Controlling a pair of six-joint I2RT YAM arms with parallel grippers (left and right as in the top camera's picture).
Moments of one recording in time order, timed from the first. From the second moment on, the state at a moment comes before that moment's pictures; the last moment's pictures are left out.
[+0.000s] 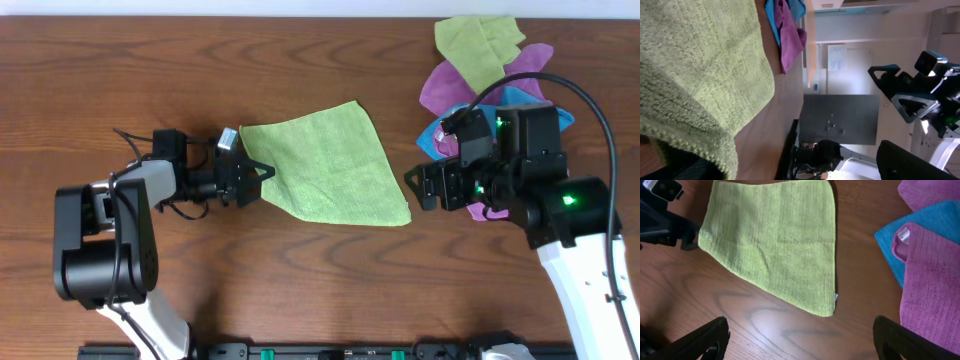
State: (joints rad) left arm 0.10 1.91 0.91 -0.47 1.49 -0.02; right arm 0.18 1.19 1.23 -1.03 -0.31 -0.01
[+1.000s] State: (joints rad) left arm 0.00 1.79 0.91 -0.31 1.27 -0.32; right arm 0.34 1.69 1.23 -0.59 -0.32 -0.01
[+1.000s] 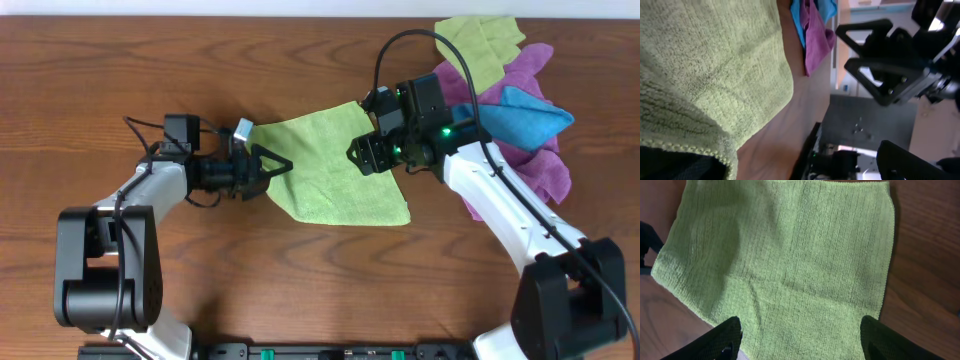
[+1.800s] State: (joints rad) left arm 0.00 1.77 0.91 0.12 1.14 -0.84; right arm 0.34 1.69 1.23 -0.59 -0.32 -0.01
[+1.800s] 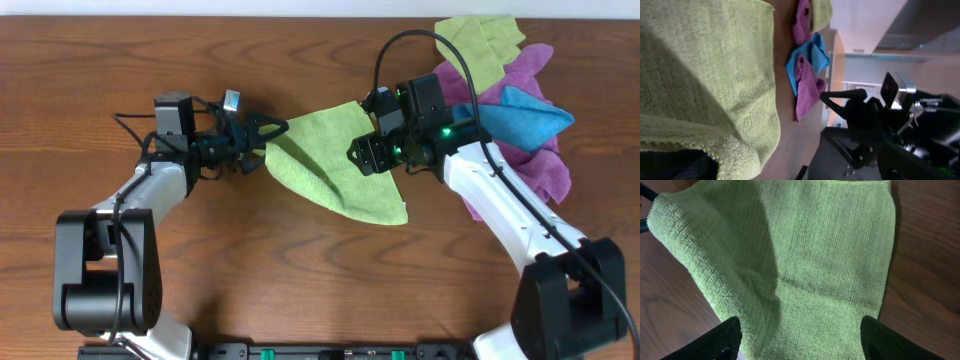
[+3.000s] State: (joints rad) left arm -0.02 1.77 0.91 -0.01 1.00 -0.77; right arm 0.38 1.97 1.35 -0.33 -0.15 -0.02
